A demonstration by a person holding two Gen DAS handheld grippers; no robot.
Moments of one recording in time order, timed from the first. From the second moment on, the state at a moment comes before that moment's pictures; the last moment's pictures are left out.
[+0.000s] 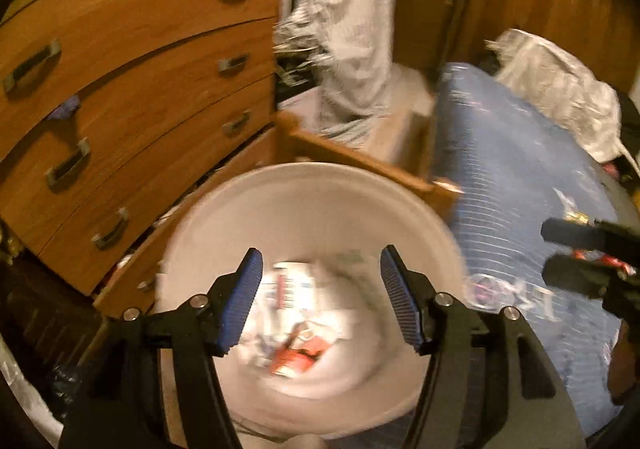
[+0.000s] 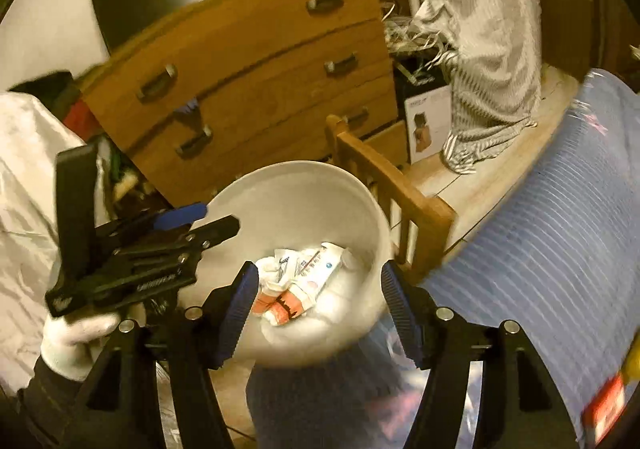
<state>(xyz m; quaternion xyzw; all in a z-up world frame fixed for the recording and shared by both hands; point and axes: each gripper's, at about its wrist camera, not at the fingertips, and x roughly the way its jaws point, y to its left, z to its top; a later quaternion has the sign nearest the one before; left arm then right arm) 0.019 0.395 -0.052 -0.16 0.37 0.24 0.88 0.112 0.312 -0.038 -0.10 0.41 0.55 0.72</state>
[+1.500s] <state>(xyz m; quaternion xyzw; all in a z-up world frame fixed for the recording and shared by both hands) 0.136 0.128 -0.138 -0.15 0.45 0.03 0.88 0.176 -0.013 -0.142 0.01 0.48 0.44 0.76</state>
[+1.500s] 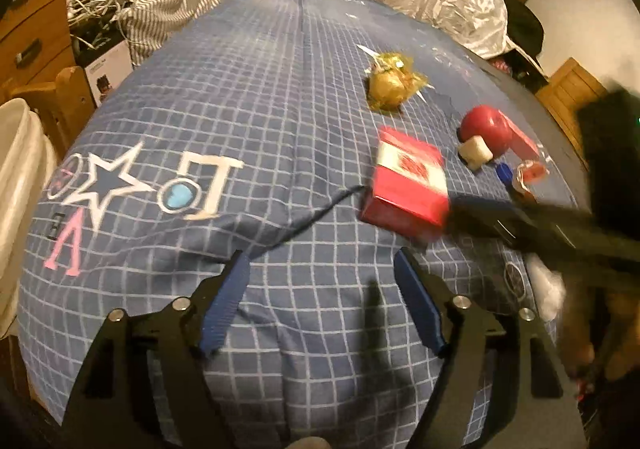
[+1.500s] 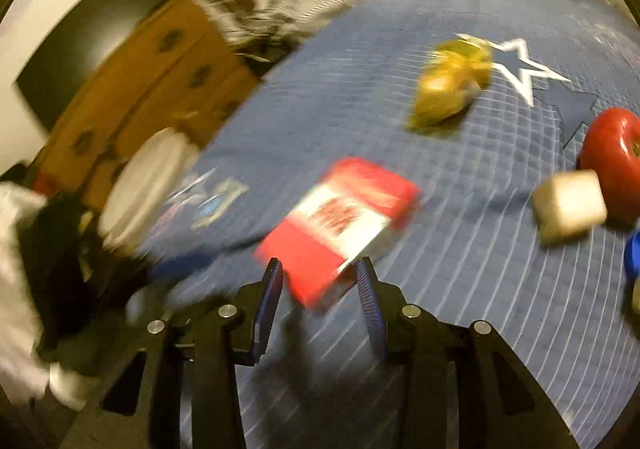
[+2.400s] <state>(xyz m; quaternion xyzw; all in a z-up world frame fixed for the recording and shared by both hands) 0.237 0.047 -0.158 0.02 0.47 0.00 0.88 0.105 -0.187 -0.163 0.03 0.43 0.22 0.88</state>
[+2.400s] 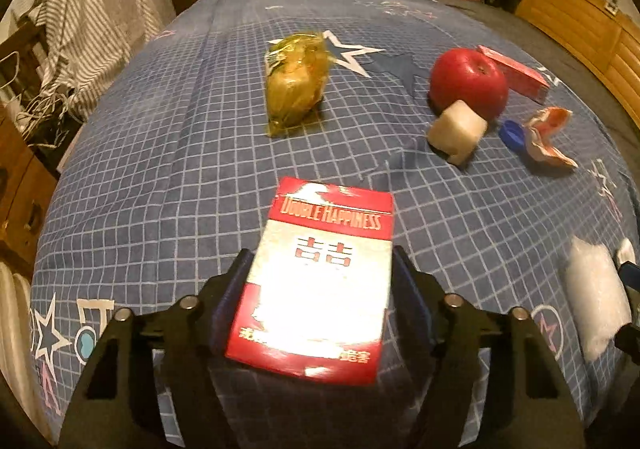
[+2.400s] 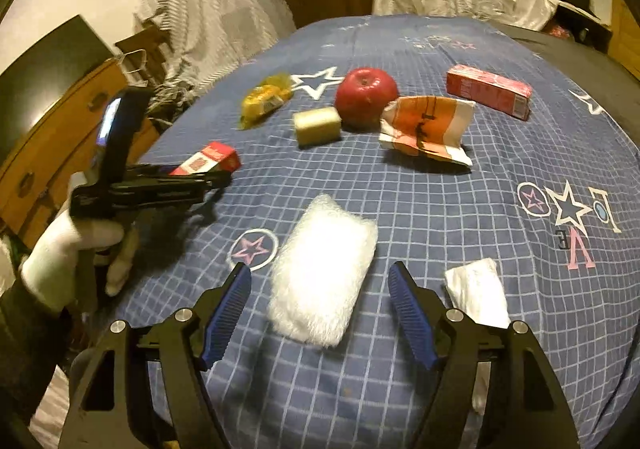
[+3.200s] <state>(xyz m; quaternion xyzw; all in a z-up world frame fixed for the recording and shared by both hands) 0.155 0.029 -0.106 -0.01 0.38 0.02 0.92 0.075 -0.182 -0.141 0.00 0.33 0.18 0.93</state>
